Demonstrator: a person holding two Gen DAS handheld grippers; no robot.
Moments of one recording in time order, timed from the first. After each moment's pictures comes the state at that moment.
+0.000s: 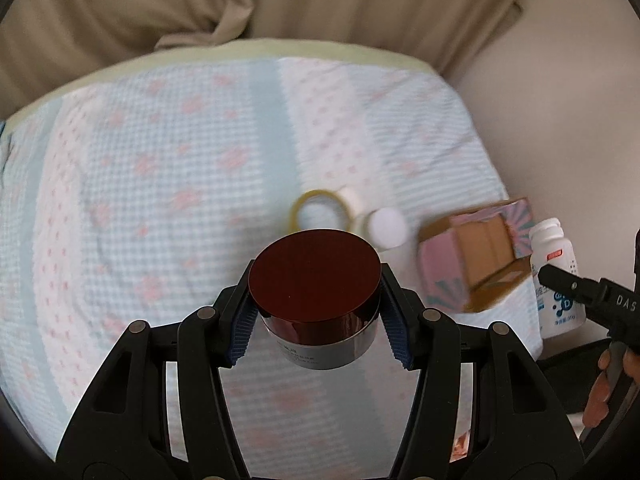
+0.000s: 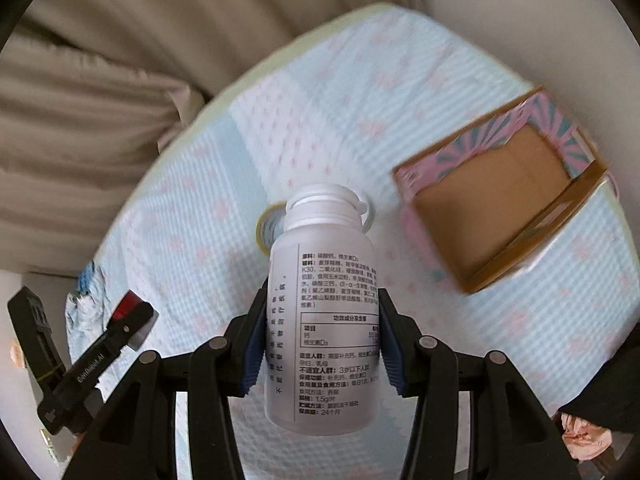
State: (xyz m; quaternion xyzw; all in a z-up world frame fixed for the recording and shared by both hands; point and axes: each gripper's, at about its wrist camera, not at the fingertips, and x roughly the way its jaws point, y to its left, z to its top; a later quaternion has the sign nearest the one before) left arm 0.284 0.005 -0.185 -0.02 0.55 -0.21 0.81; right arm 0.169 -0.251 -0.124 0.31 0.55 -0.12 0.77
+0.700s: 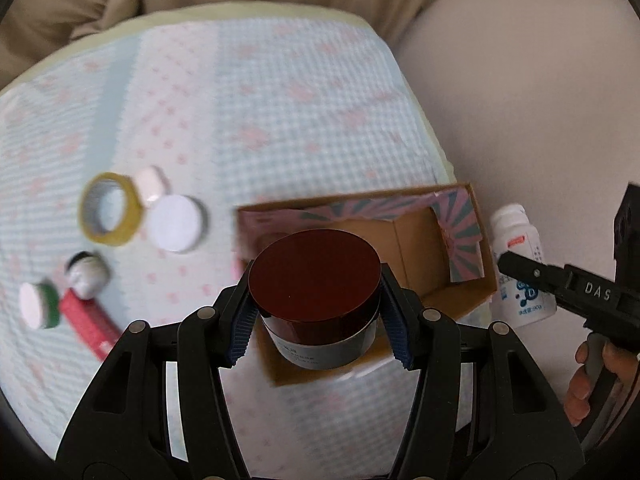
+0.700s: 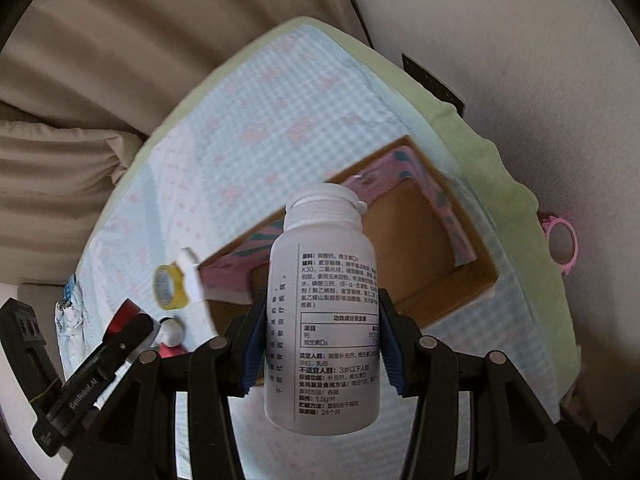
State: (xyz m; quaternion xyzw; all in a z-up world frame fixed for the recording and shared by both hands) left arm 0.240 -0.319 -0.247 -0.02 0.59 -0.21 0.78; right arm 0.142 -0.532 -0.199 0.31 0.58 -0.11 0.75
